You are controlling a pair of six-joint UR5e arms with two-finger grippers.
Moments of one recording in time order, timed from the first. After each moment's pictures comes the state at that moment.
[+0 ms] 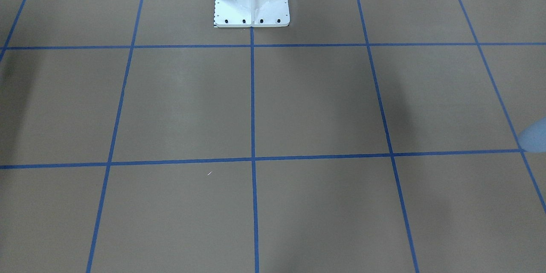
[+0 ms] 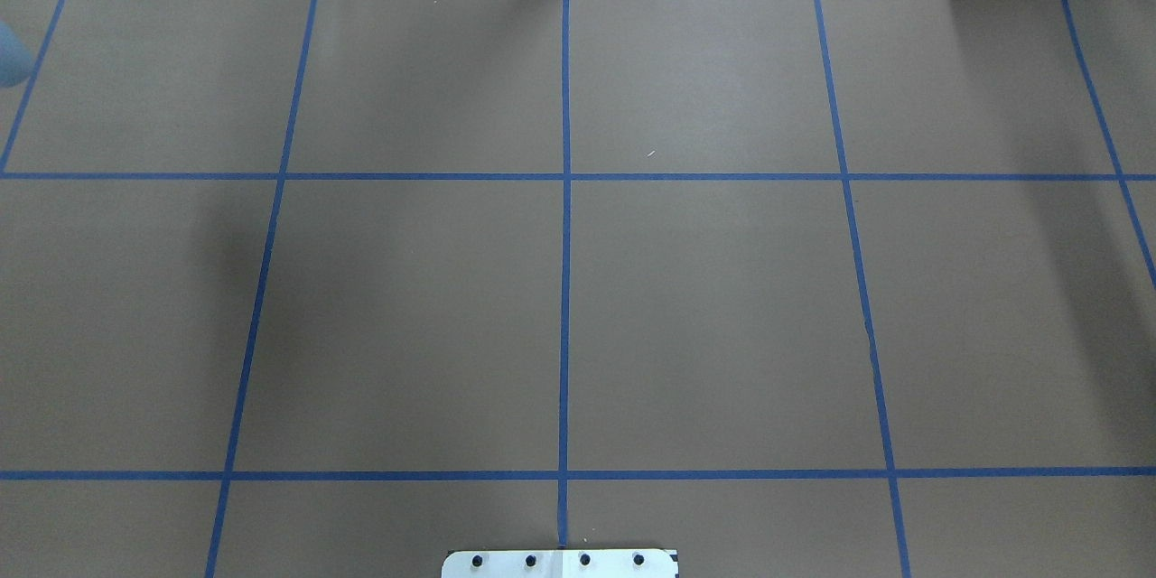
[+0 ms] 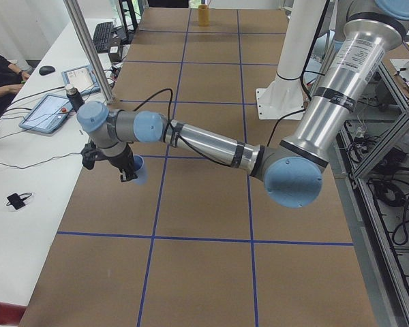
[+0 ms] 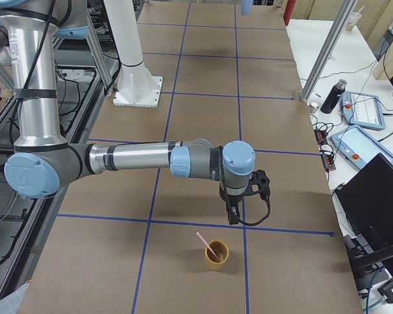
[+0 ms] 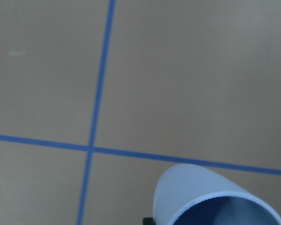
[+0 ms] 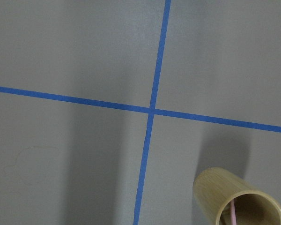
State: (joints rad) left arm -1.46 -2.07 -1.43 -1.26 -2.44 -0.30; right arm 1.64 -1.54 1.66 -1.69 2.37 -0.18
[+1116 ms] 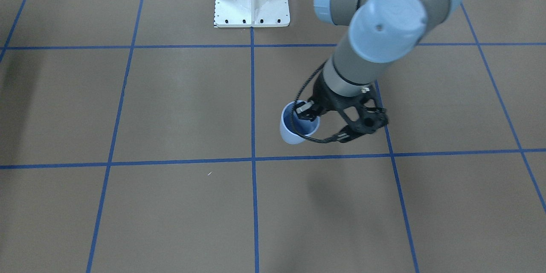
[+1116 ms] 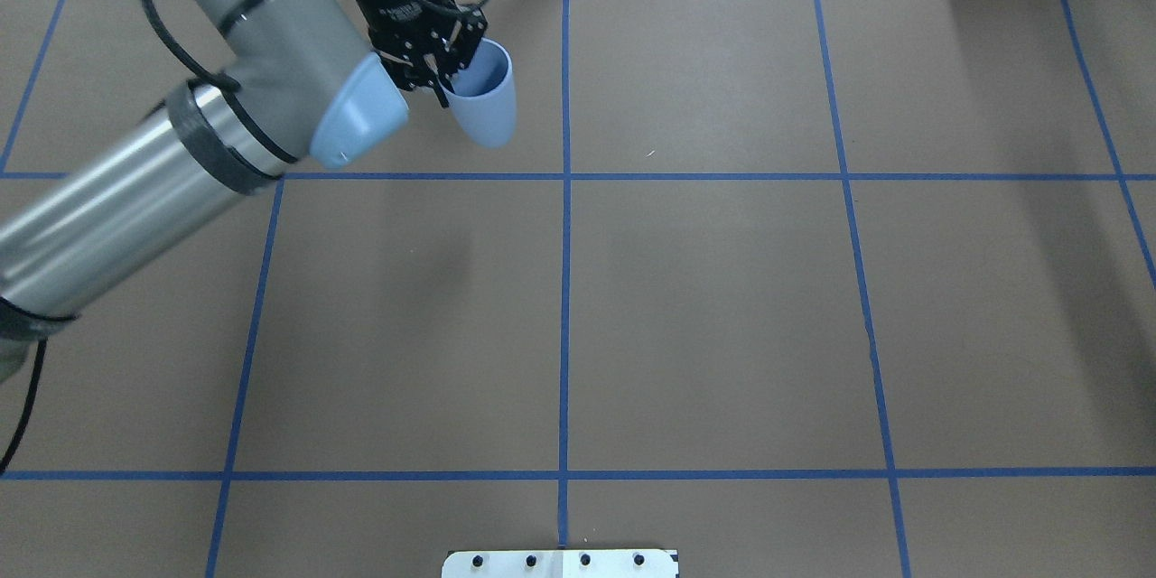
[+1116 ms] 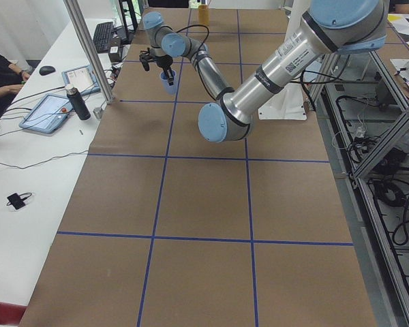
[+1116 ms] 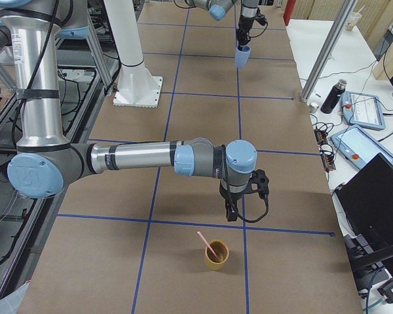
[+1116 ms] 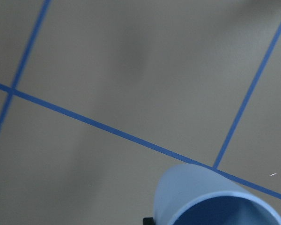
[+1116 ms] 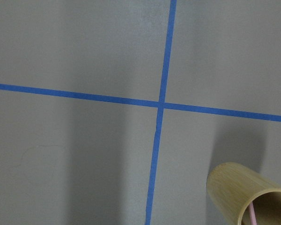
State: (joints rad) left arm -0.82 -2.49 -1.50 -1.37 -2.23 -1.35; right arm 1.59 -1.54 1.67 -1.70 2.37 -0.13
